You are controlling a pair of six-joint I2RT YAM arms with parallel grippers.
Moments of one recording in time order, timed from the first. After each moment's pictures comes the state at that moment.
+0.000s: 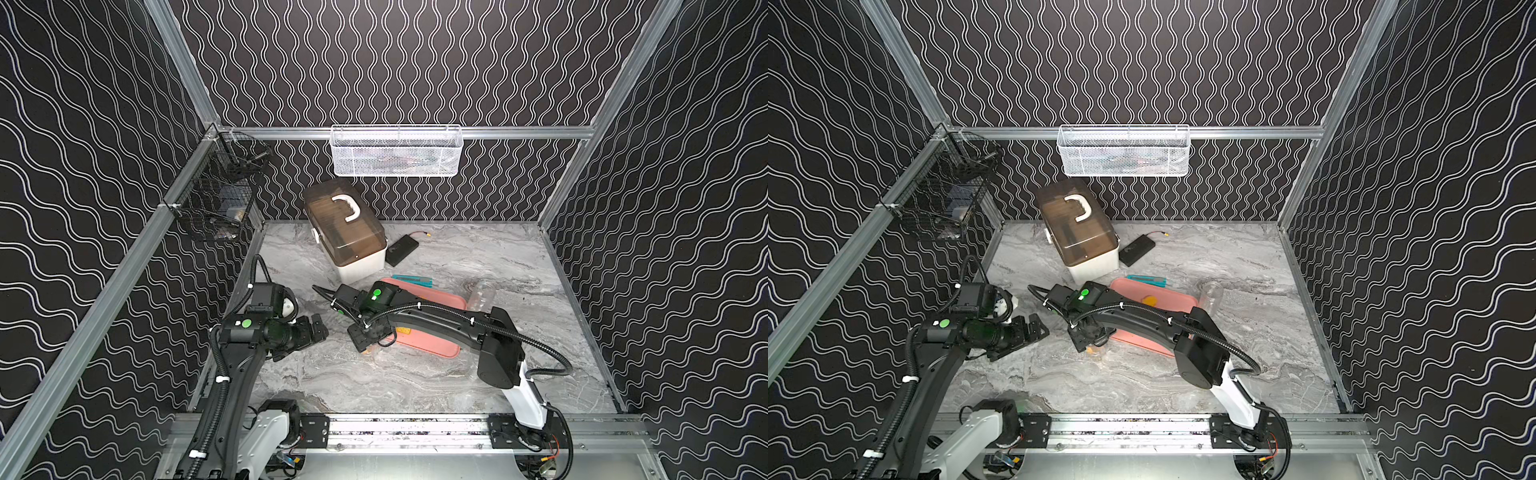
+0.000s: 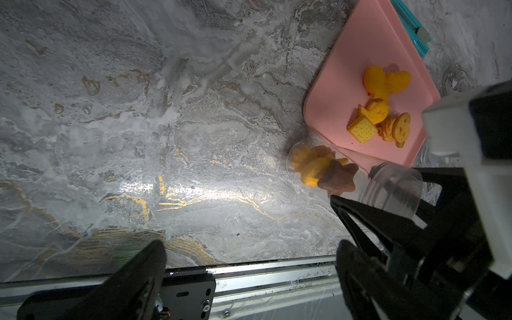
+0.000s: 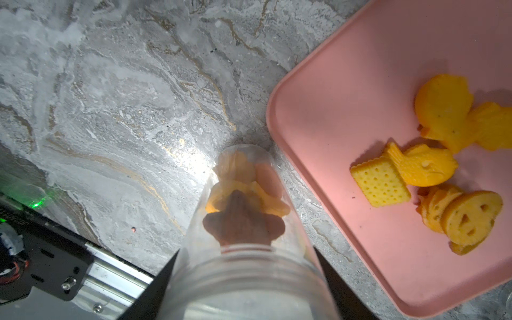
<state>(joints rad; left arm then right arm) 0.07 0.91 0.92 -1.22 0.31 -0.37 1.14 2.15 1.99 -1.22 0.11 0.53</state>
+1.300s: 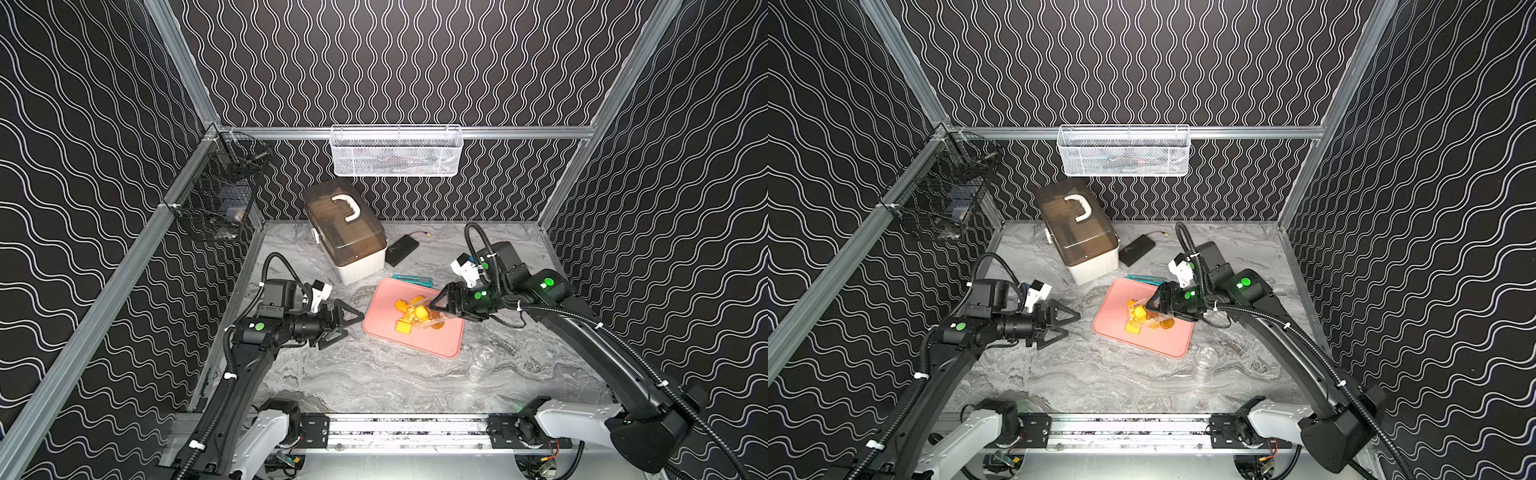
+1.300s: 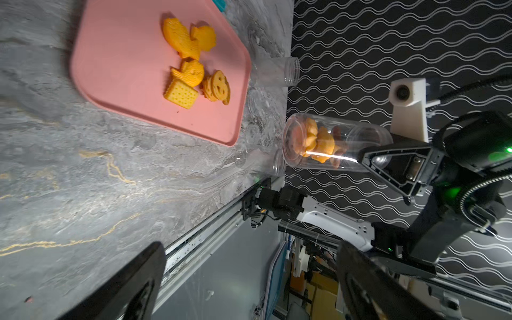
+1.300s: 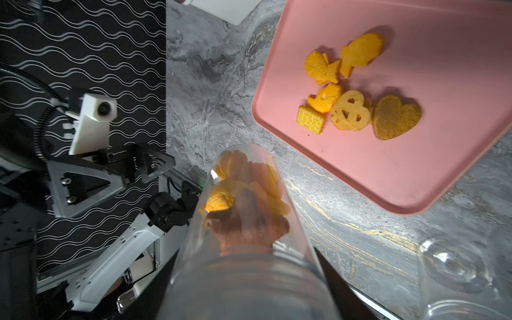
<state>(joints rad) -0.06 0.91 0.81 -0.78 0.98 -0.67 0.56 1.24 1.30 -0.98 -0.48 0.66</state>
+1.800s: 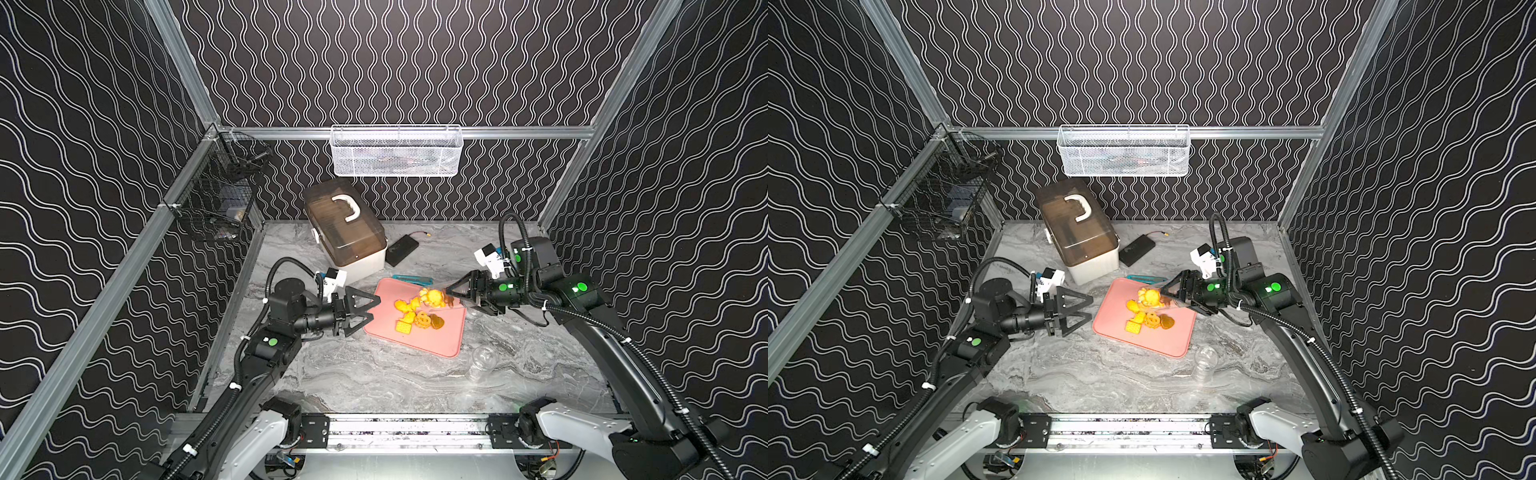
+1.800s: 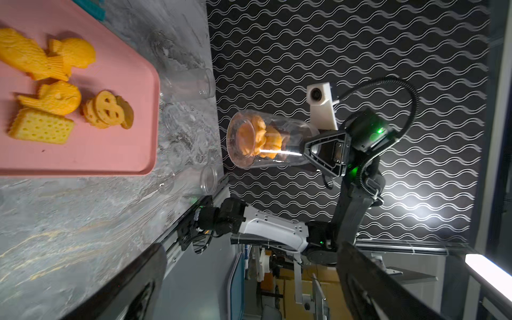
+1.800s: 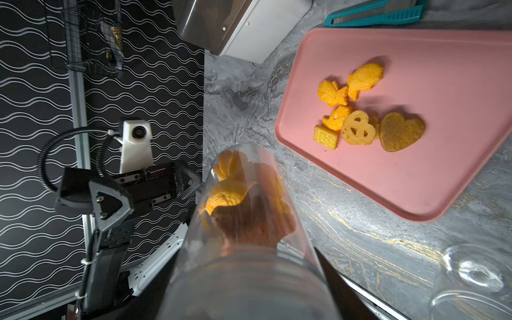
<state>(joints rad) -0.25 0.84 0.59 0.06 0.96 -1.31 0.39 1.14 1.29 -0.95 -0.65 0.69</state>
